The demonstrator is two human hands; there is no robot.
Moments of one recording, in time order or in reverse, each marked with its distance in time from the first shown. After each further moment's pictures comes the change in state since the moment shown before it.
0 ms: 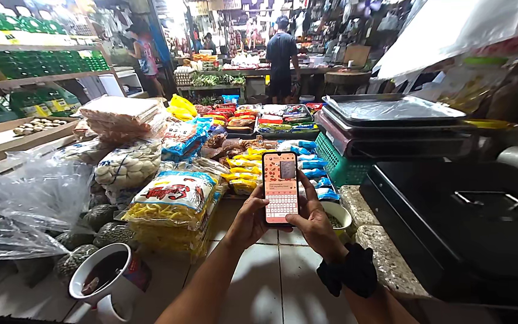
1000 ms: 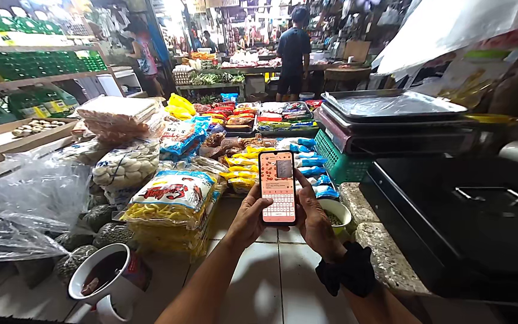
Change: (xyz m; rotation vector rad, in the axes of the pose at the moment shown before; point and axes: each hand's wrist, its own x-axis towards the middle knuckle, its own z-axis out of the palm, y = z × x) left_hand 0.000 -0.001 0.006 0.135 0.130 0.025; right_hand 0.003 0.009 -0.001 0.074 0.009 -0.008
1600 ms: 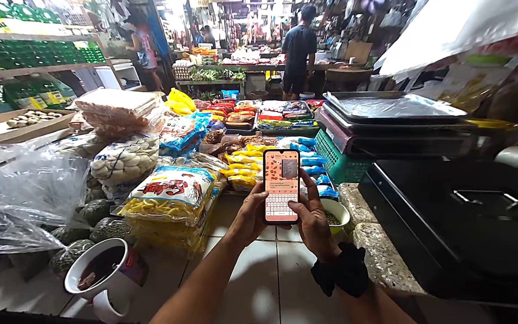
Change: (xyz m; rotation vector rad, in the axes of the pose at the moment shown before) left_hand -0.001 -0.003 0.003 -0.020 -0.051 0.012; right_hand -0.004 0.001 0.006 -0.019 0.110 -0.053
